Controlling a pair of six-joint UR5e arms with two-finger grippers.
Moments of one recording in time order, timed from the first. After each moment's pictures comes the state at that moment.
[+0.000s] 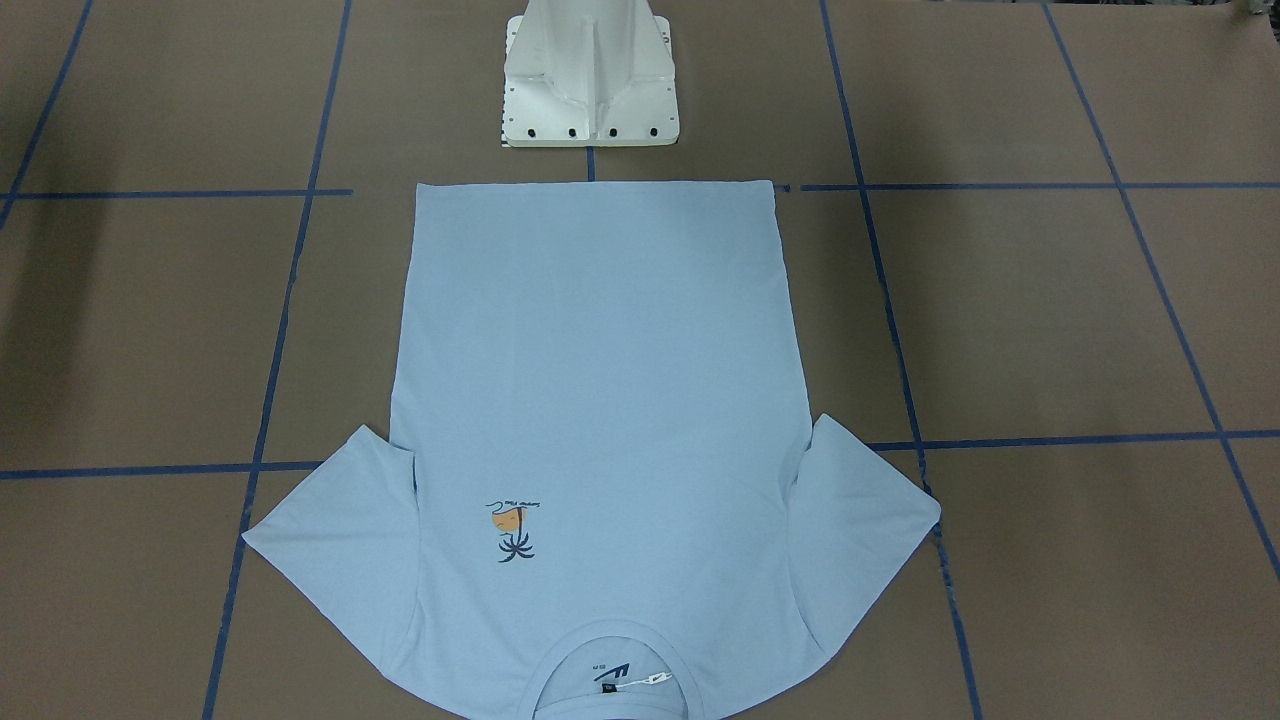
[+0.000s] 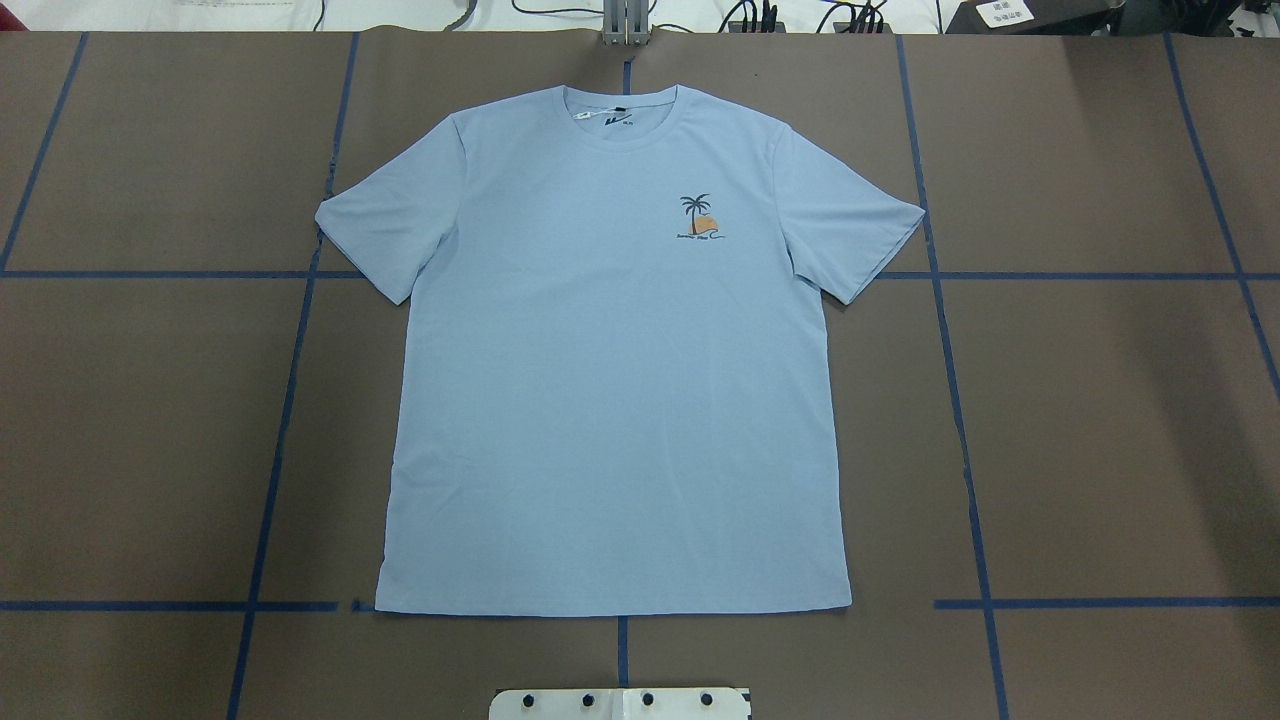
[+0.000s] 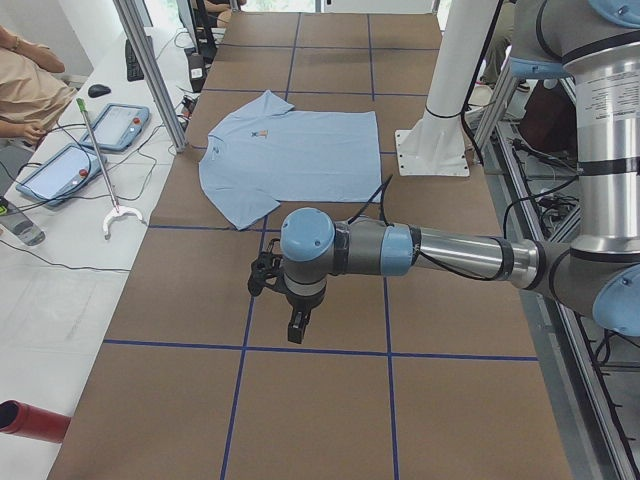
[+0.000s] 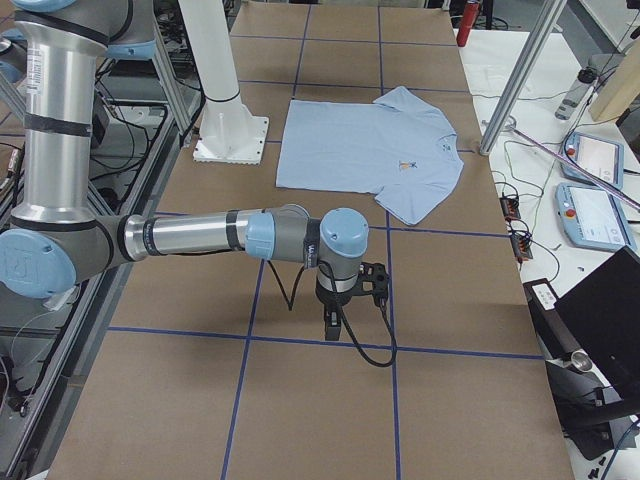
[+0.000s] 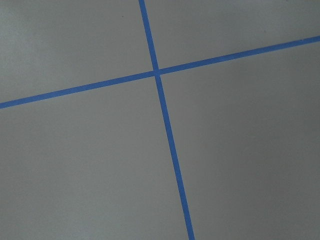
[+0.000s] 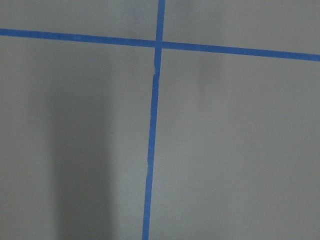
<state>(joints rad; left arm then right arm) -1.64 -1.41 -1.88 -1.46 -2.37 0.23 1.57 -1.71 1.84 -1.77 2.27 -0.10</state>
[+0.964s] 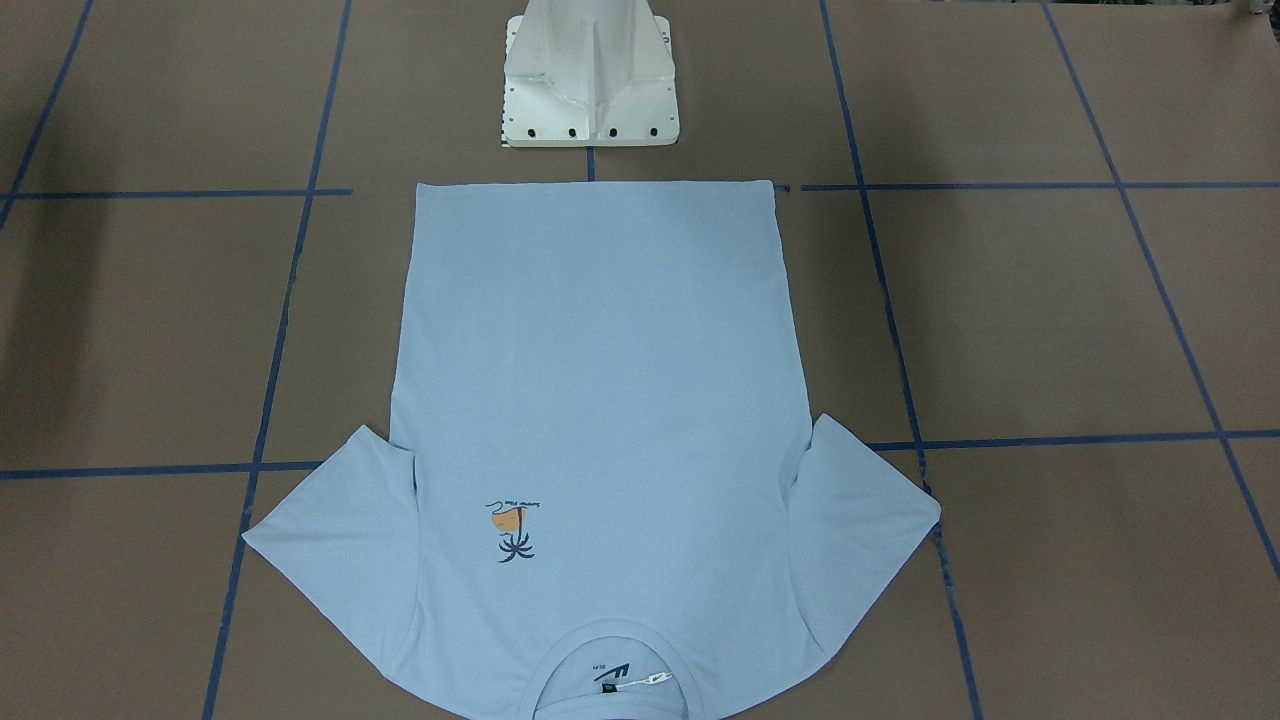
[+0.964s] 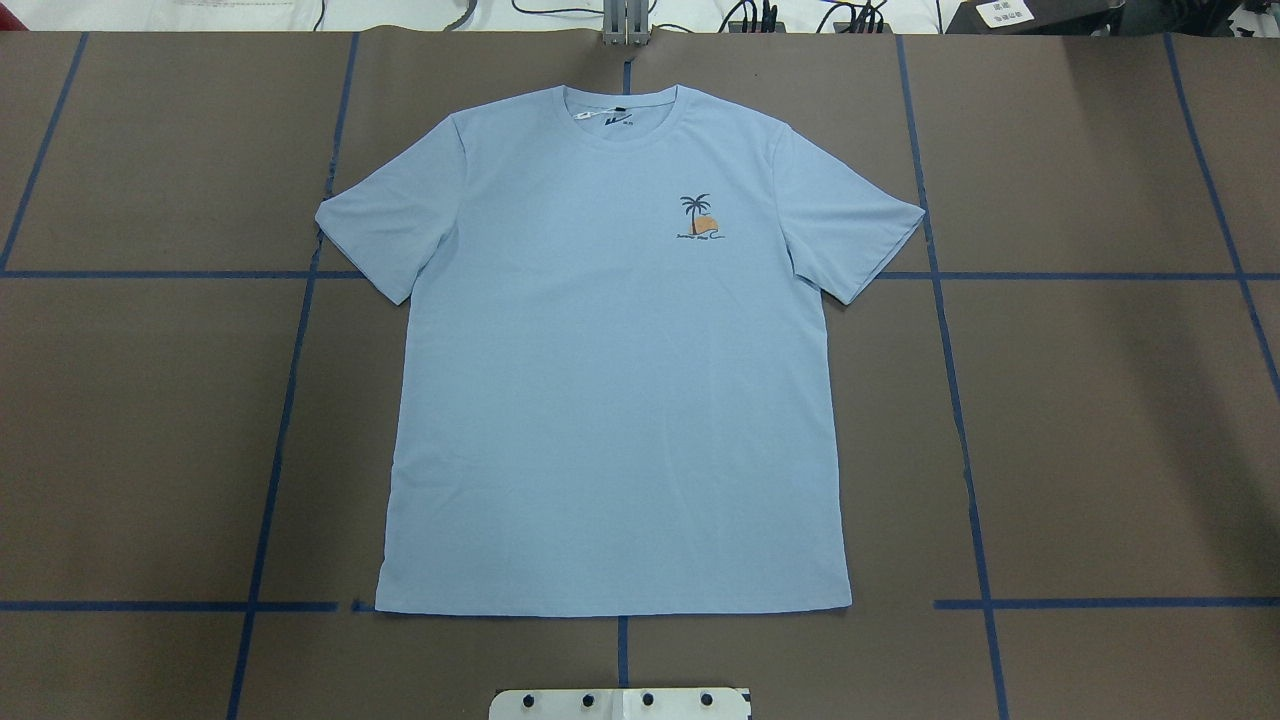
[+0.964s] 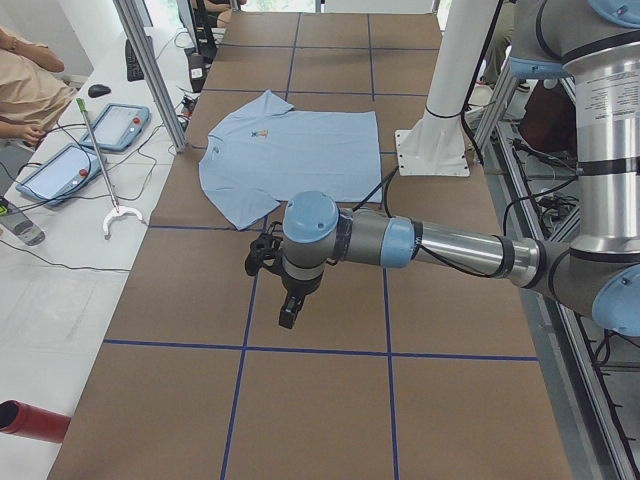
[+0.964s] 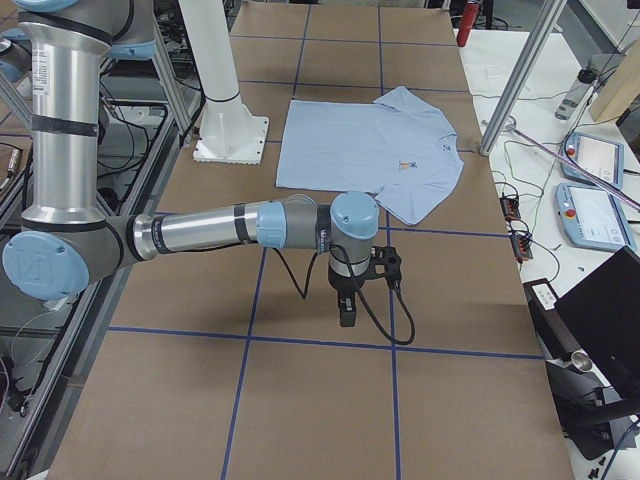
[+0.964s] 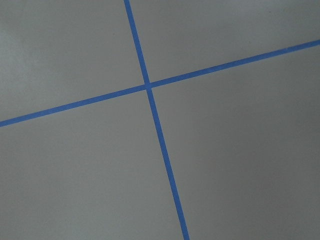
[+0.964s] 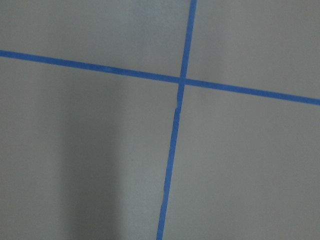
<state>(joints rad) -1.63 -1.41 -1.92 -1.58 -2.37 0.24 1.55 -1.65 1.85 -1.72 2.28 -0.10</state>
